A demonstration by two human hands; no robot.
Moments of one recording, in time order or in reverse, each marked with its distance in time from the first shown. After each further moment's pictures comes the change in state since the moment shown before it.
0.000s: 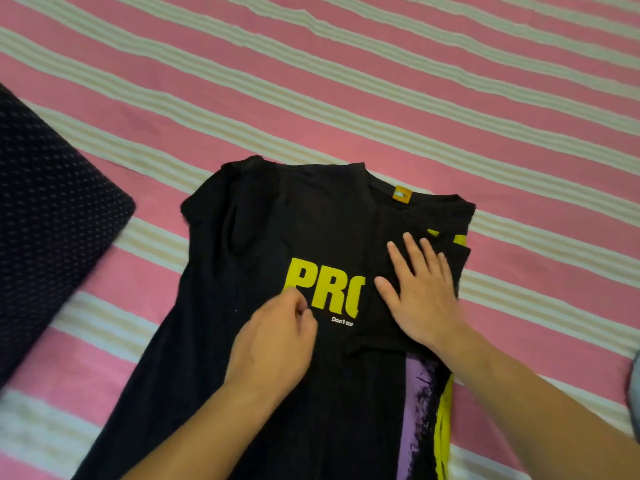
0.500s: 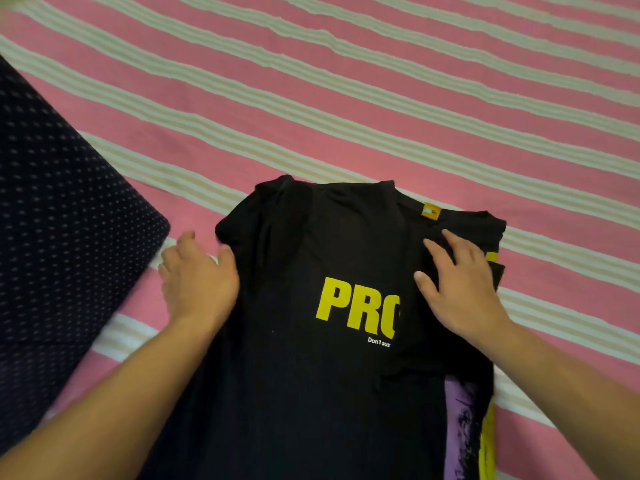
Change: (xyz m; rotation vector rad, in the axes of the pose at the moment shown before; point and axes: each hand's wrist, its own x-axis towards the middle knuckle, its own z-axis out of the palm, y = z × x) left_hand 0.096 -0.092 -0.086 -0.081 0.383 -0.334; right_hand 0.024 -0.019 -0.051 0.104 -0.003 0.111
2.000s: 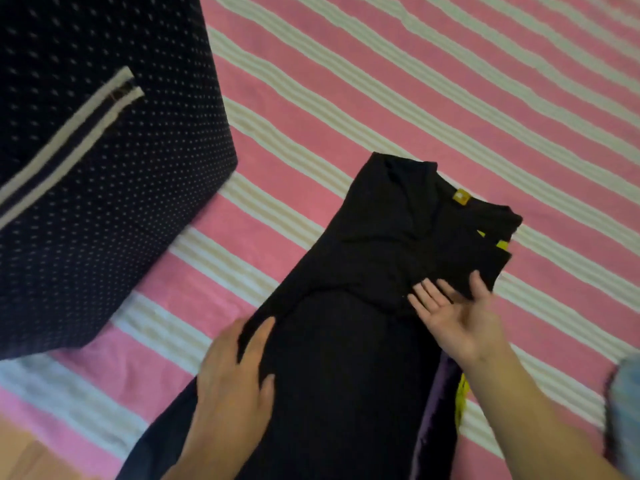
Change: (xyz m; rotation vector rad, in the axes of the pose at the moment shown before) left_hand -0.213 -0.123 -0.059 0.059 -0.332 0.253; right_hand -0.090 -0.050 -0.010 2.078 -0.244 0.972
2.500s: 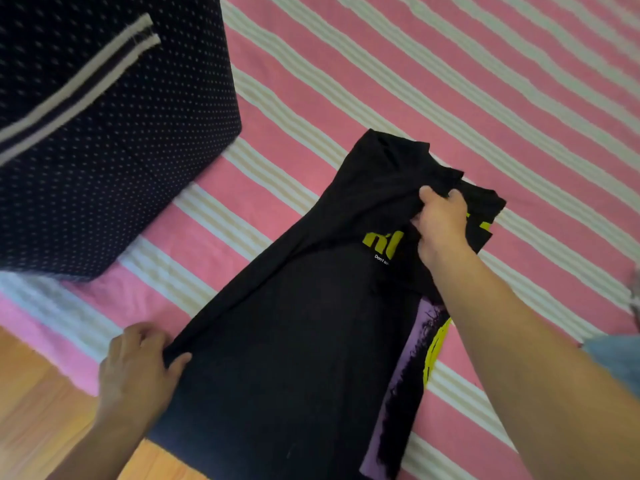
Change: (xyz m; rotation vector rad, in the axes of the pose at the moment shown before) left_hand -0.058 -0.098 -0.004 0.374 0.039 -0.358; right_hand 0.015 -0.018 0.086 -0.724 0.165 -0.563
